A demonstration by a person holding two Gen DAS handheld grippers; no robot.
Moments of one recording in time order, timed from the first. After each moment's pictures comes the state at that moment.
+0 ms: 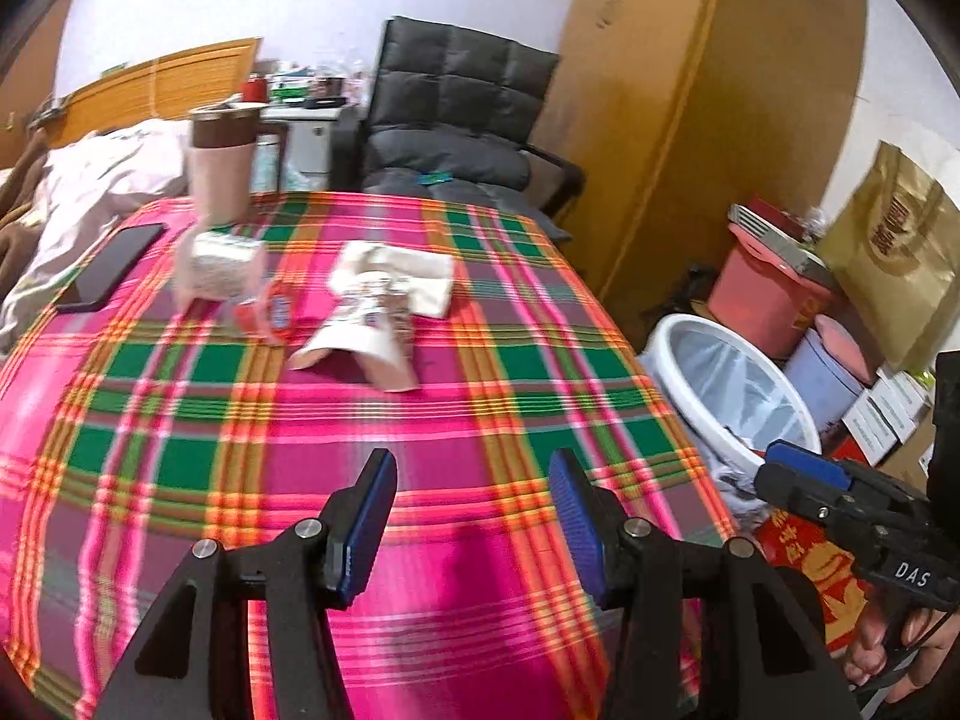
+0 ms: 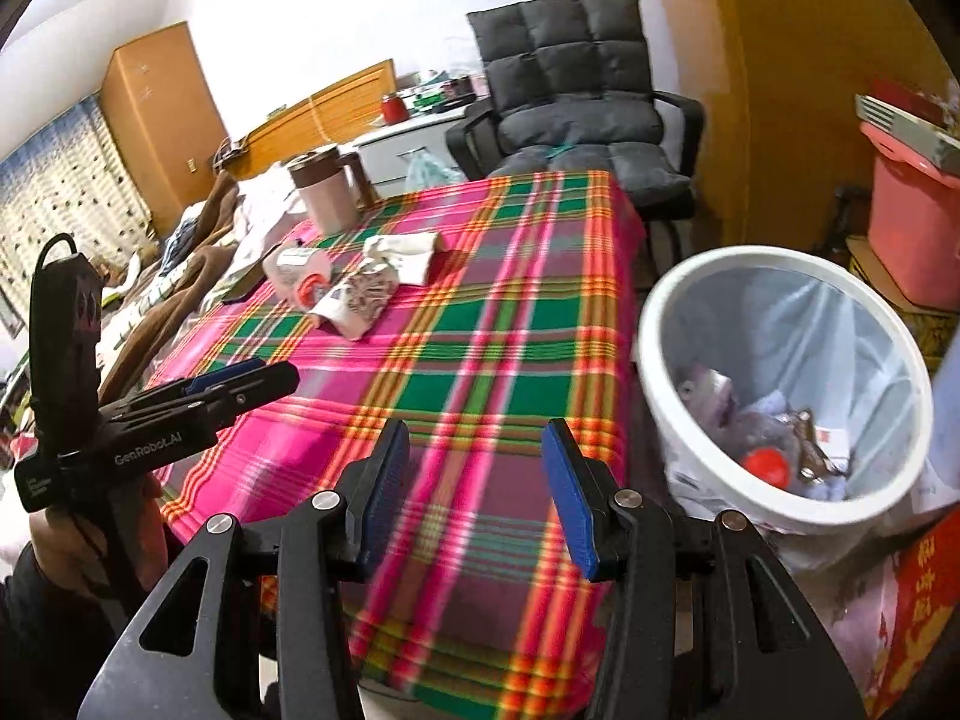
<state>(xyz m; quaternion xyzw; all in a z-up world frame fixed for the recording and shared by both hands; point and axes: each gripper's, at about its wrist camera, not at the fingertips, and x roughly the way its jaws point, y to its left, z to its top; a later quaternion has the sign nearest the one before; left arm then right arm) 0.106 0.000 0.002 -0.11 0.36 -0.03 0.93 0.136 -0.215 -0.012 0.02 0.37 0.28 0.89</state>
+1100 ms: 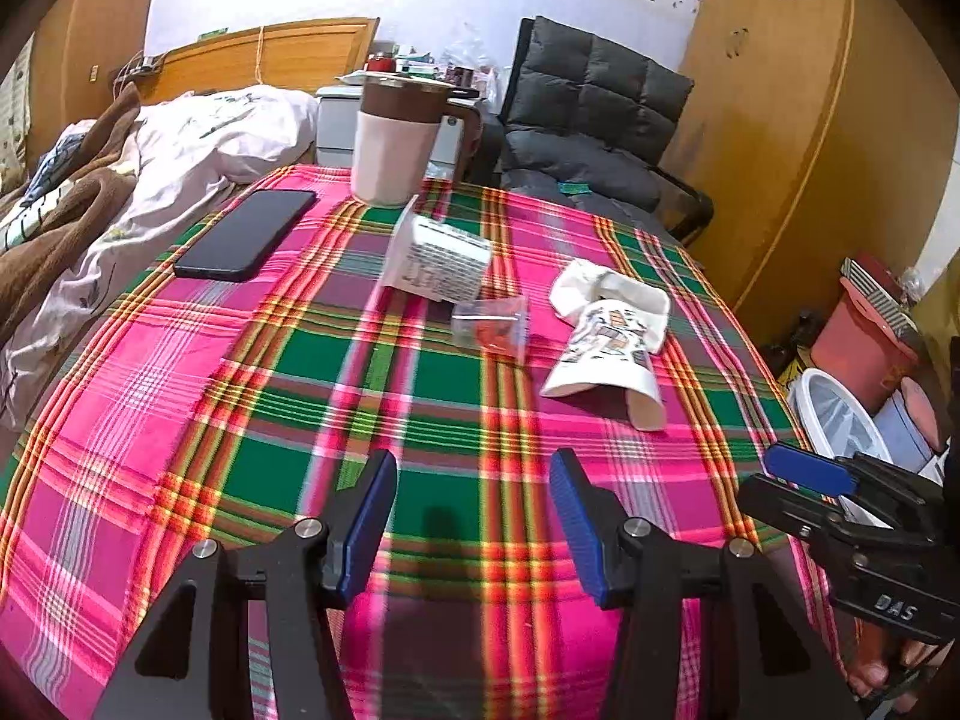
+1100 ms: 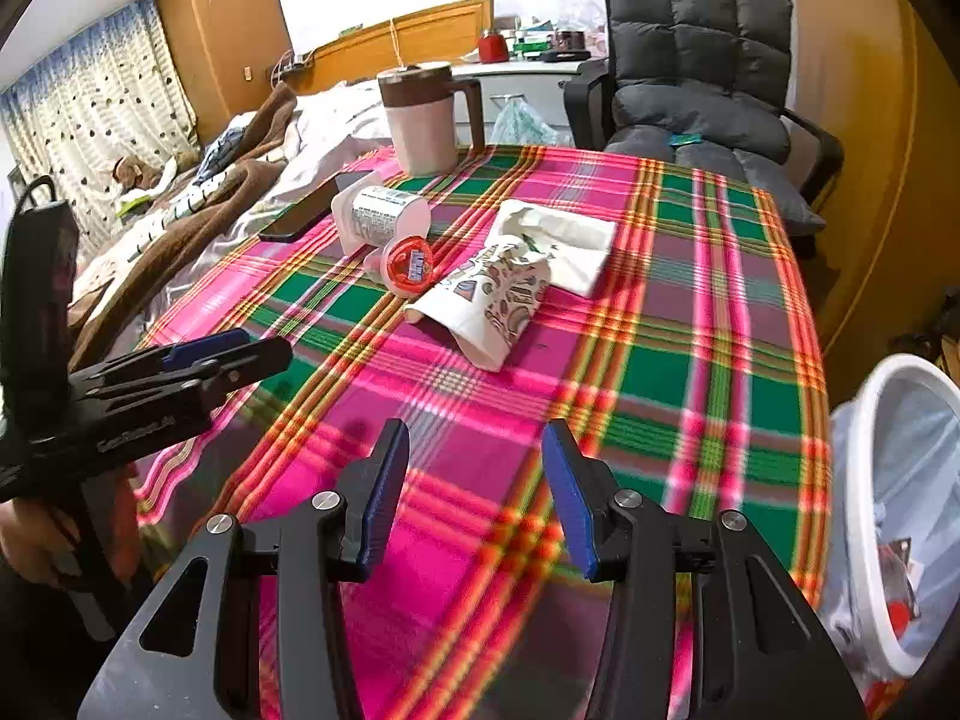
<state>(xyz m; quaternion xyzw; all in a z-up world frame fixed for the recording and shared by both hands) 0.114 0.113 -0.016 -0.15 0.37 0.07 0.92 0.170 -0.091 -0.026 -0.08 0.39 0.33 0.85</state>
